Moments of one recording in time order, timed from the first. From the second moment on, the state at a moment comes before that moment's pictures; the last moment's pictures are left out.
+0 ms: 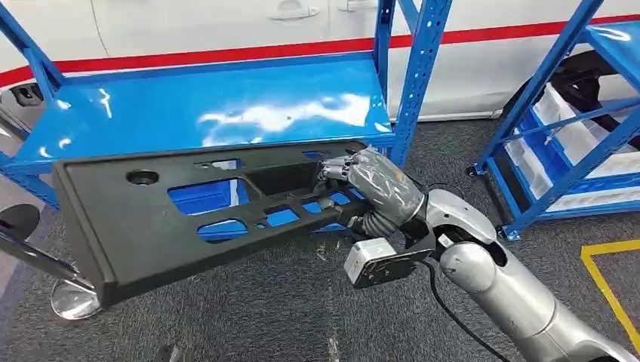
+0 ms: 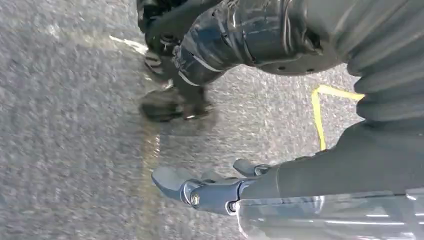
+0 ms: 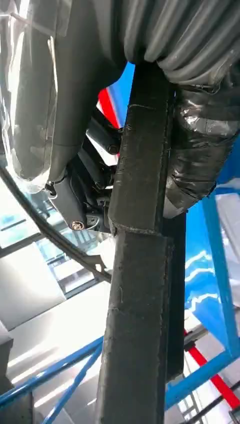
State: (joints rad) left arm -0.08 0.00 -0.16 -0.21 0.26 0.03 0.00; right arm -0.58 -0.32 0.87 -1.87 0.29 0.14 -0.11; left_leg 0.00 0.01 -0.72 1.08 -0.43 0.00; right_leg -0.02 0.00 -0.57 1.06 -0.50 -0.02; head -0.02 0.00
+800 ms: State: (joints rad) left arm -0.09 0.02 -0.17 -0.21 0.28 0.01 0.01; right arm -0.60 -0.33 0.83 -1.82 0.27 0.13 -0.10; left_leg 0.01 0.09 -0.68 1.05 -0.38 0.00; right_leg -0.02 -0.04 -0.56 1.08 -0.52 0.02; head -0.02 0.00
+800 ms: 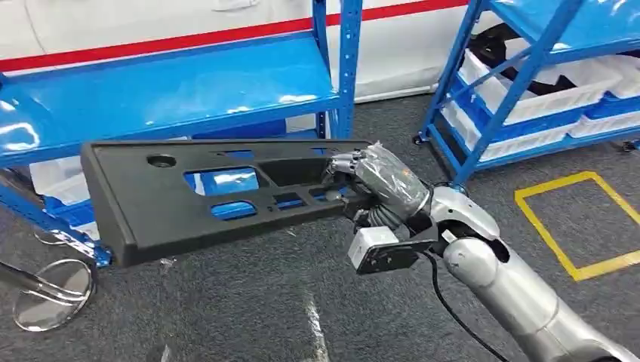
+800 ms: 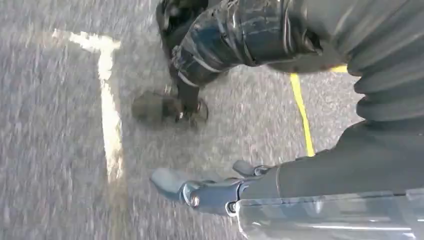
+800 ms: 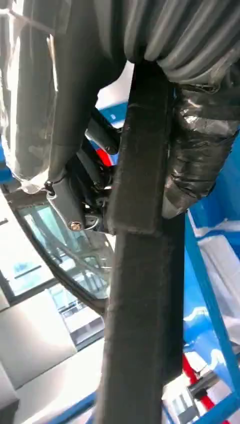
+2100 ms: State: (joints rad) left arm -0.08 0.02 -0.17 -0.21 0.32 0.01 0.04; right arm -0.62 -0.33 0.83 -1.78 0.23 0.12 -0.08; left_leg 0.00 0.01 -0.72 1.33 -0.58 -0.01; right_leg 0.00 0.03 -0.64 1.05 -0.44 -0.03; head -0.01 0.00
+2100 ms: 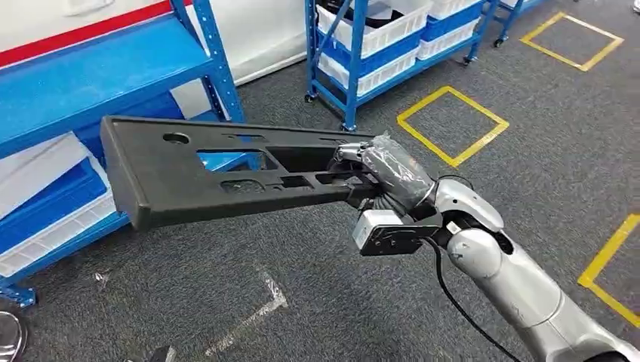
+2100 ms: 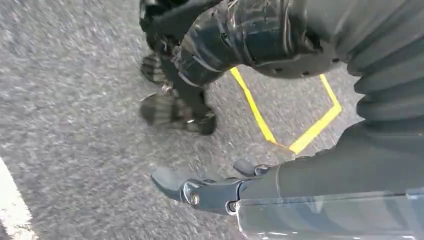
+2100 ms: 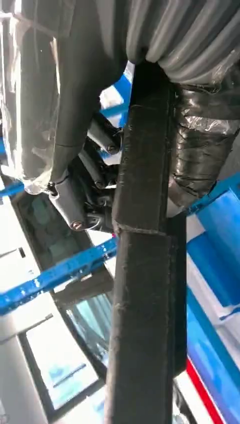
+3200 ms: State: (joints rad) left arm -0.08 0.04 -0.17 -0.21 0.37 -0.07 0.07; right arm -0.65 -0.32 0.83 -1.79 0.22 0.12 0.03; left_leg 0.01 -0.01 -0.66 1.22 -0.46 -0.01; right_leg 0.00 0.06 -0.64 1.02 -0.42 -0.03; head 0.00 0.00
